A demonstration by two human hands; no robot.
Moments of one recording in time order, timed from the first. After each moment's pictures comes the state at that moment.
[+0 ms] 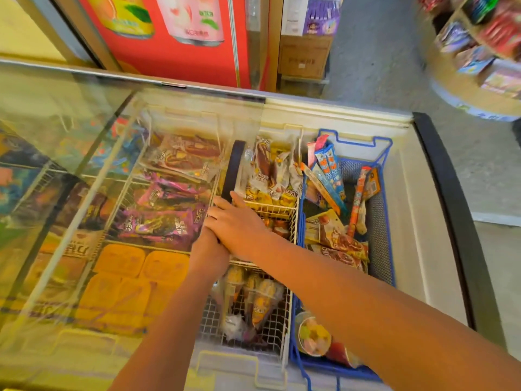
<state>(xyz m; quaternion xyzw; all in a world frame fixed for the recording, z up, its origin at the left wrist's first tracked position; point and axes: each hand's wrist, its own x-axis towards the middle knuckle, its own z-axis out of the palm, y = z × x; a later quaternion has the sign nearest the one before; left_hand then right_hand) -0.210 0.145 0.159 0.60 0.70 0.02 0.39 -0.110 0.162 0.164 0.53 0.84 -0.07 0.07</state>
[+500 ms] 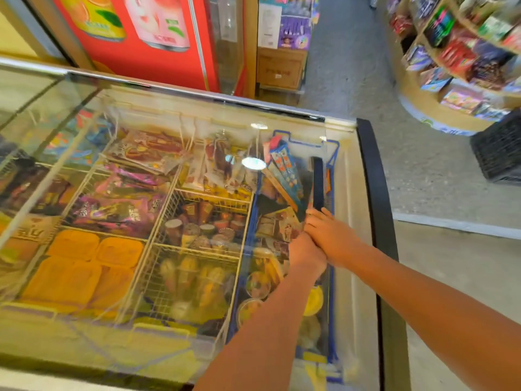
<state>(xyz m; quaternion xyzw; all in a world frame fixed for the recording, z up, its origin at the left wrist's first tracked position) 0.060 -0.003 0.164 0.59 0.60 -0.01 0.54 0.170 -0.006 0.152 0.59 0.79 -0.09 0.16</state>
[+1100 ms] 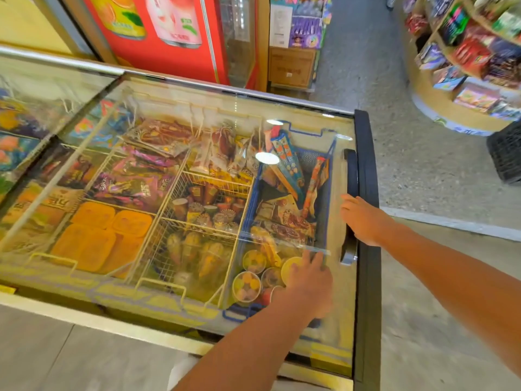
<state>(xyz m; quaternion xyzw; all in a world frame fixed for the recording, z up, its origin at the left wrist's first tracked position) 0.047 -0.121 0.167 0.86 0.36 -0.22 0.29 0.254 -0.063 0.165 0.61 0.75 -0.08 0.23</state>
